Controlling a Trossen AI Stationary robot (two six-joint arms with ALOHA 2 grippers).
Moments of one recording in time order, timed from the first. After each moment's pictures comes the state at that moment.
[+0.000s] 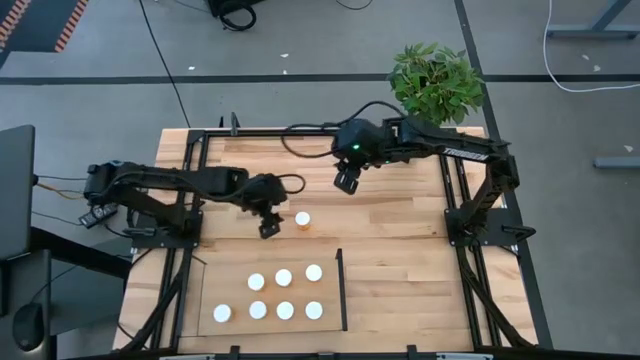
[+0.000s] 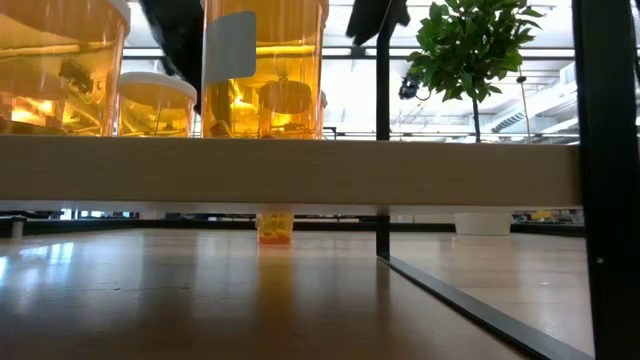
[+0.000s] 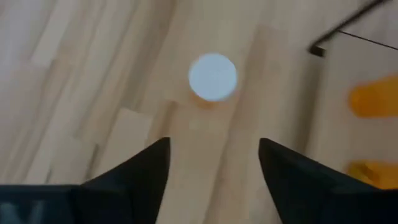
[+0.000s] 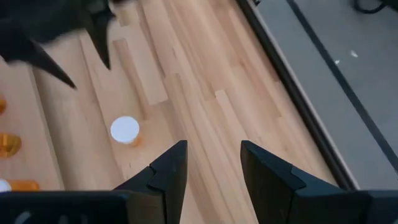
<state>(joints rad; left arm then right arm) 0.03 1.33 1.02 -0.72 -0.05 -0.27 -0.10 1.72 1.96 -1.16 0.25 0.20</state>
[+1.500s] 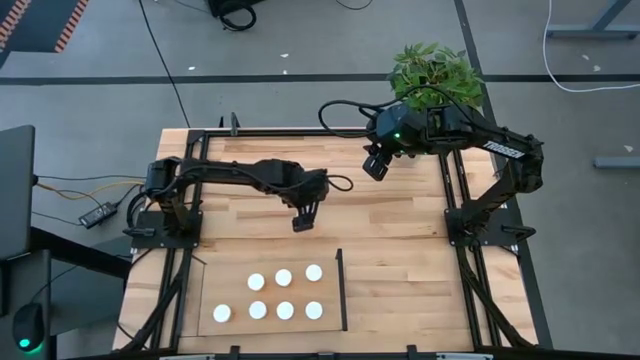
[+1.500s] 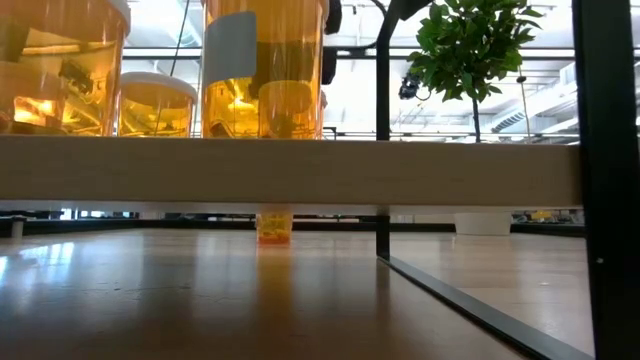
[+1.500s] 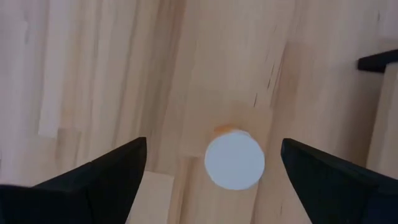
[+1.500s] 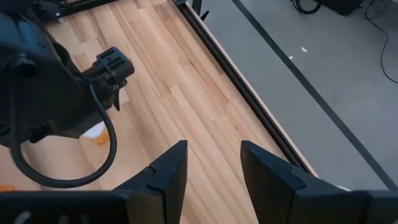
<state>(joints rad) 0.08 1.83 1.49 -0.90 -0.07 -0.06 -0.10 1.53 1.96 -1.32 0.39 0.29</state>
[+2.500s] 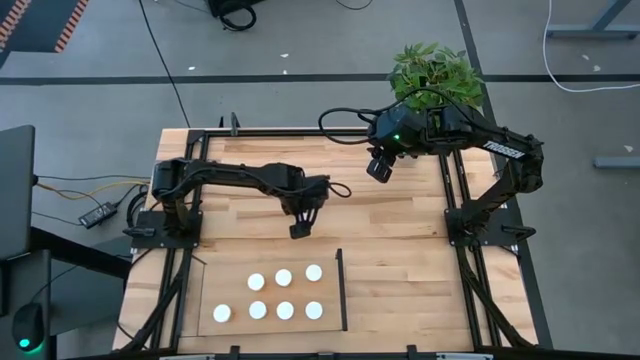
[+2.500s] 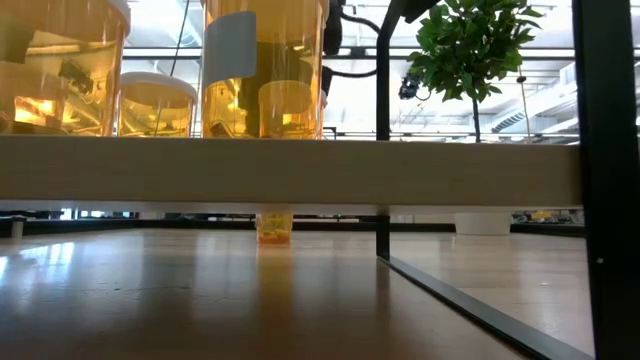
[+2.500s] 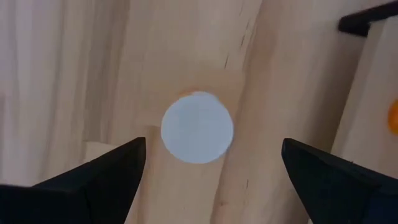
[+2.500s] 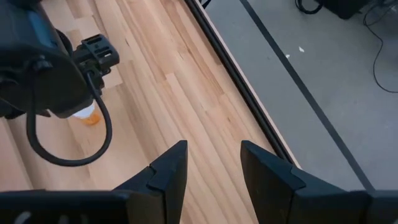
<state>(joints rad) 0.08 1.87 1.49 -0.98 0.07 -0.12 -0.10 1.53 1.96 -1.36 0.39 0.22</state>
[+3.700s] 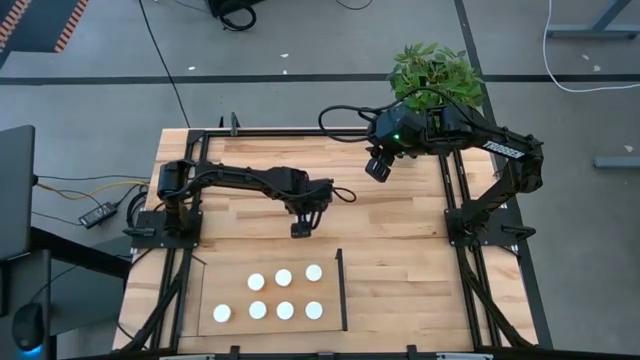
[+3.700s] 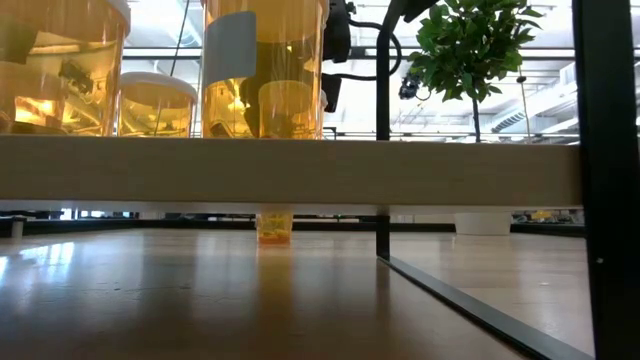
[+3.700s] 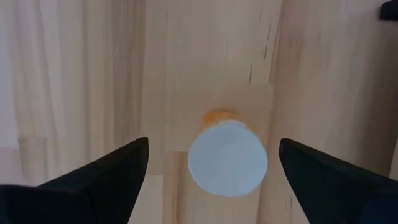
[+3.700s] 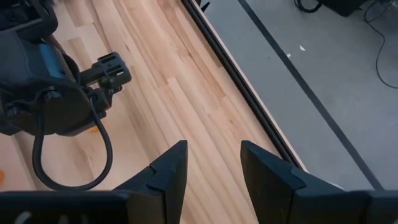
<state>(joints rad) 0.07 1.92 1.49 -0.92 -0.03 0.03 -0.10 1.53 1.96 -1.35 0.39 0.25</state>
